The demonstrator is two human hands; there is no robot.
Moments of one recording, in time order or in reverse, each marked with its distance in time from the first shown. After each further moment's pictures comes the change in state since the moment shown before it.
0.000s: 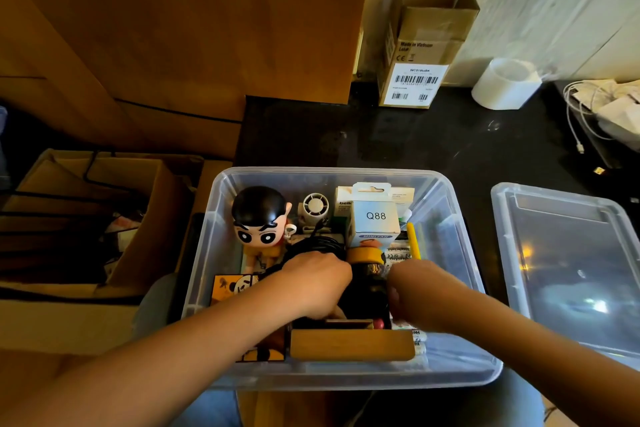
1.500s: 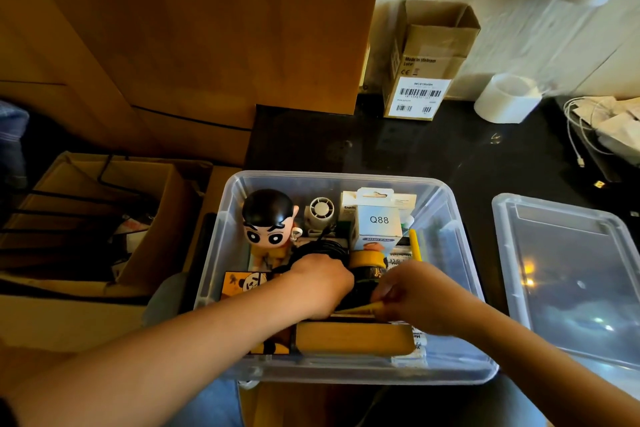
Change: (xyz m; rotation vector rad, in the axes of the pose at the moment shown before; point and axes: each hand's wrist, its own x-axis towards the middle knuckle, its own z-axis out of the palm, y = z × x) left_hand 0.000 0.006 0.001 0.288 0.009 0.012; right_hand -0.013 -0.001 -0.002 0.442 0.093 -0.086
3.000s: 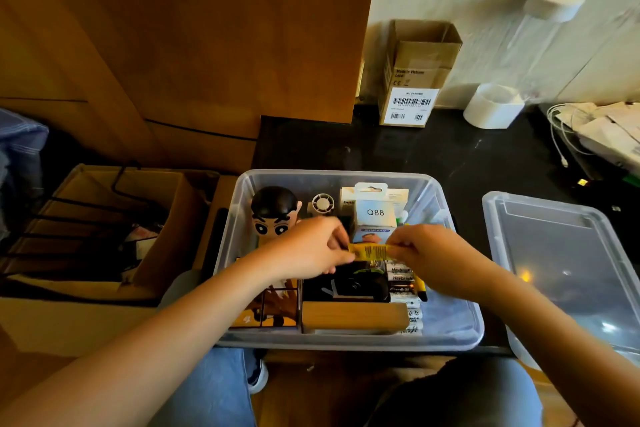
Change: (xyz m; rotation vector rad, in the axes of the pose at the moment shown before) left_hand -0.042 -0.018 -0.017 -1.028 0.286 -0.081; right_hand -0.020 -0.002 -0.024 -0.114 0.288 -0.051
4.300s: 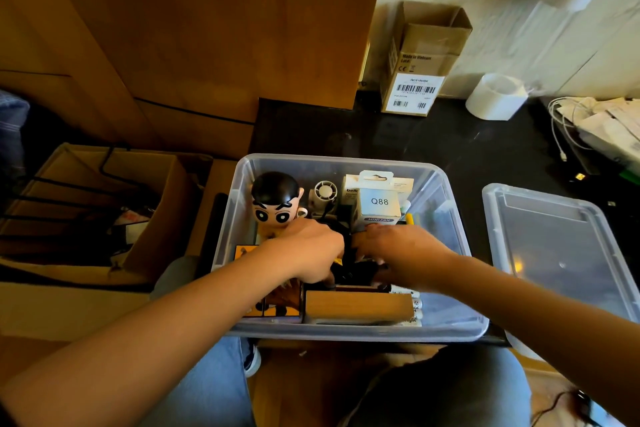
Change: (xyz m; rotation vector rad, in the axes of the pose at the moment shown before) left_hand 0.019 -0.018 0.011 0.915 -0.160 0.128; right_hand 0.033 0.006 0.038 -0.470 -0.111 -0.376
